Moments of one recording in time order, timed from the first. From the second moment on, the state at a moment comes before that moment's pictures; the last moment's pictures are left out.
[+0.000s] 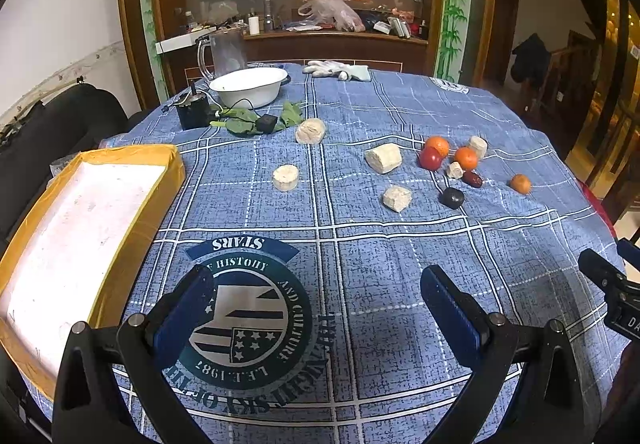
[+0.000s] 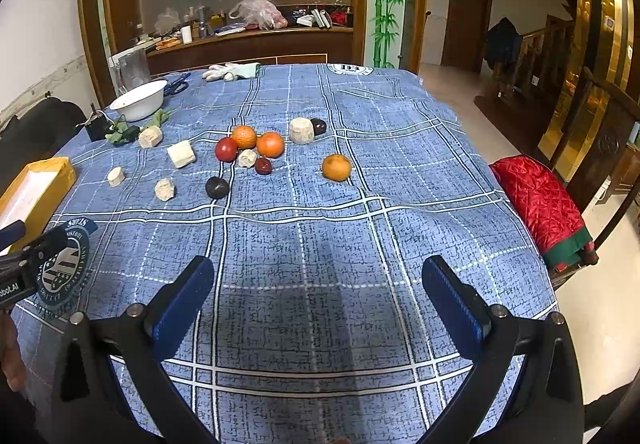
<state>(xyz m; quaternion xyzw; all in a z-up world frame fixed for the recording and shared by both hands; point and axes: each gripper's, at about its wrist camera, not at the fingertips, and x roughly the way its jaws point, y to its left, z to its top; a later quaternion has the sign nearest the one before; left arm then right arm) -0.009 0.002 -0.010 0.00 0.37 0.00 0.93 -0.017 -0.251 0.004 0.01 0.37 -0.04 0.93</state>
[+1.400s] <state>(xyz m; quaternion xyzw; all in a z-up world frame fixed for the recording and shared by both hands) 0.042 -0.019 -0.028 0.02 0.40 -0.02 0.91 0.107 -0.293 -0.025 0.04 0.42 0.00 0.91</state>
